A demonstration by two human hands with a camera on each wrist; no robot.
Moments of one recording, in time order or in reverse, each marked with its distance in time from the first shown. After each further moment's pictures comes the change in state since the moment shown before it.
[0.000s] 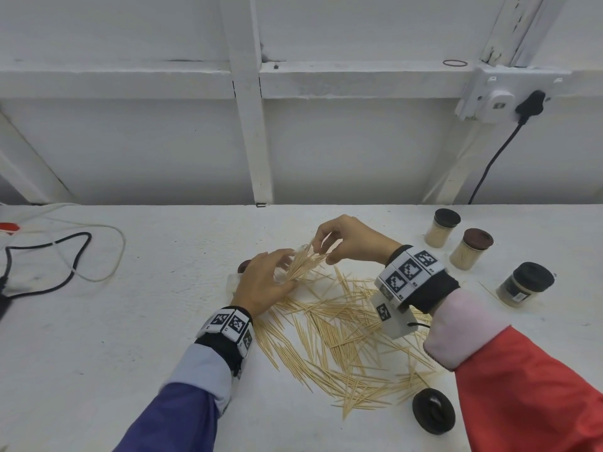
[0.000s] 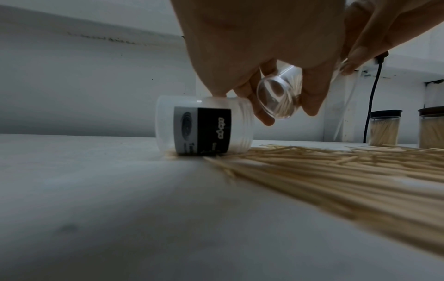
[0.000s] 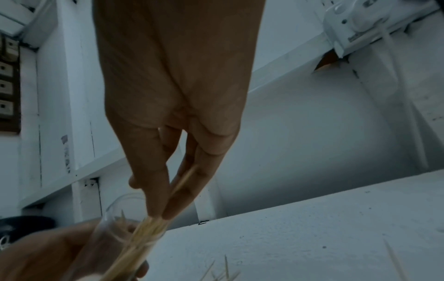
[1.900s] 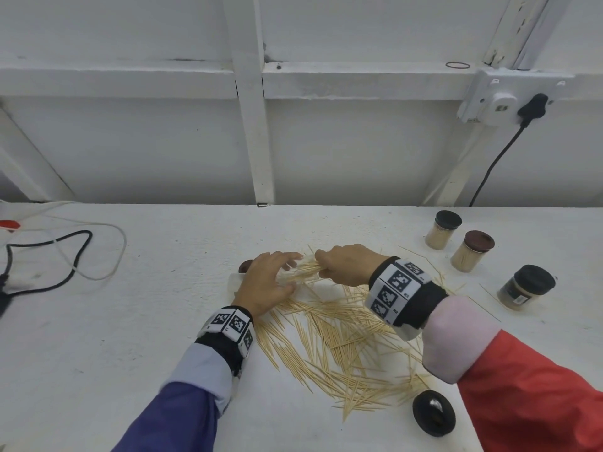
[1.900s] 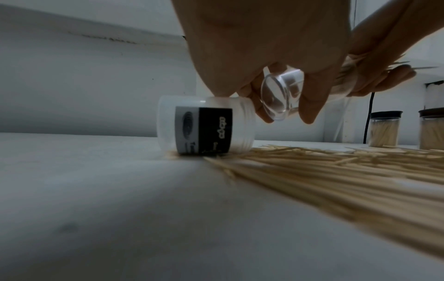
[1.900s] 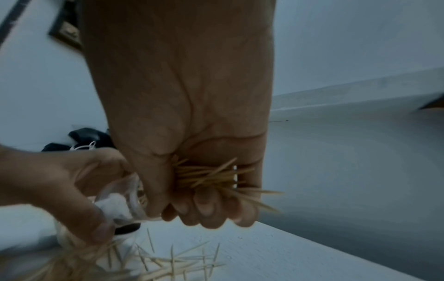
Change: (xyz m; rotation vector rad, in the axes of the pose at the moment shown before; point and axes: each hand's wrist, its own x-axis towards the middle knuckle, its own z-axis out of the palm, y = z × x) left_hand 0.002 -0.010 0.005 0.016 -0.036 0.108; right_hand -0.007 -0.013 0.030 -0.846 -0.282 0.118
